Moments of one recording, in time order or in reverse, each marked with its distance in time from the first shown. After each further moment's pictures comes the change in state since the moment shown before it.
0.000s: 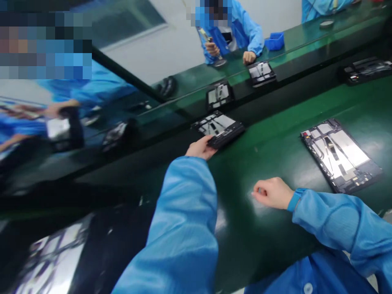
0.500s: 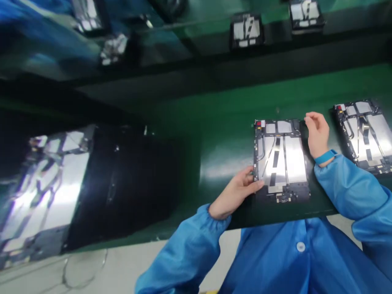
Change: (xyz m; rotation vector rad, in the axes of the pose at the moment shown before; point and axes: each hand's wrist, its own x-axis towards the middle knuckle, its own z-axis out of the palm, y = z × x) left_hand -0.251 -0.136 -0.020 -0.111 -0.591 -0.205; right_hand 0.032 0.054 -0.066 0.241 0.728 0.127
